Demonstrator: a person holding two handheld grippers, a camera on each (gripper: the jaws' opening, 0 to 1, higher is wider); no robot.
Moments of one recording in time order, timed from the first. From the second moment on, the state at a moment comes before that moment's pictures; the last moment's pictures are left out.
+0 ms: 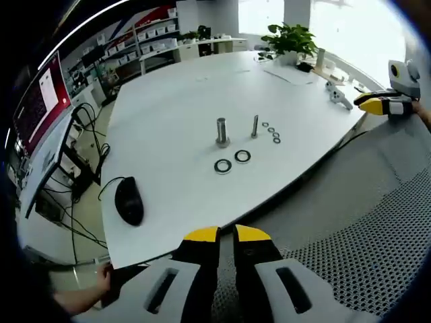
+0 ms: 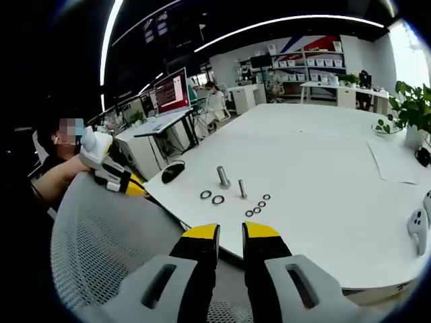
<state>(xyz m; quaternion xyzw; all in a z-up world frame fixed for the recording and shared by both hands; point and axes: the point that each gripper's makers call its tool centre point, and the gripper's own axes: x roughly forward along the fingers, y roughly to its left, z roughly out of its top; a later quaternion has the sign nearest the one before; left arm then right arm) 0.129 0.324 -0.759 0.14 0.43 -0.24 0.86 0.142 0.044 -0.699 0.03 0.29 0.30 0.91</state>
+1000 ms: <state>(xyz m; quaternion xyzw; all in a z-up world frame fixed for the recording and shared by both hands) 0.129 0.322 -0.759 0.14 0.43 -0.24 0.86 0.140 0.046 -0.697 0.03 0.28 0.30 0.91</state>
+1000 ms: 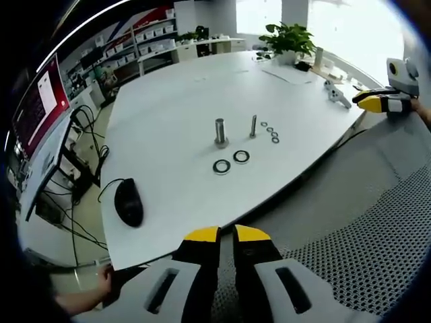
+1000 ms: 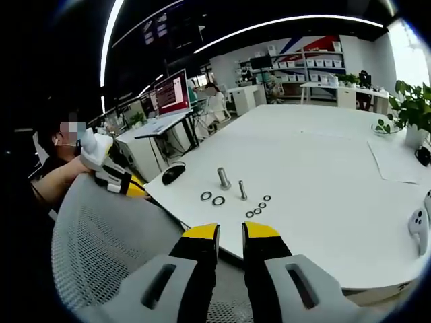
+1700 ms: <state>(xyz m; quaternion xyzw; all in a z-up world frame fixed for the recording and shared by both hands) 0.130 0.323 -0.760 0.14 0.43 -0.25 0.86 0.140 0.047 -0.698 0.03 0.29 0.30 0.91</state>
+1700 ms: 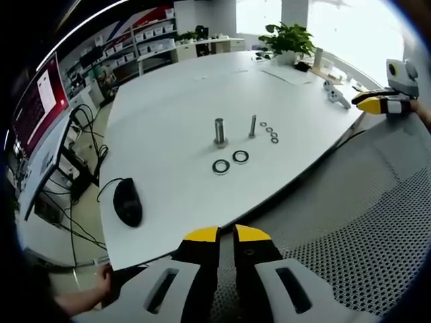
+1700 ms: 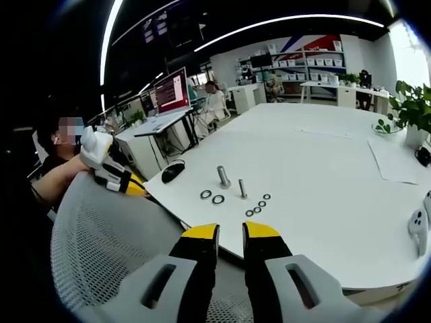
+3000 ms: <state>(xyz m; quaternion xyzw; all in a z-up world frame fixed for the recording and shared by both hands) 0.130 0.323 -0.759 0.14 0.43 -0.25 0.86 0.142 0.046 -0.697 0.02 0.29 0.31 0.91</state>
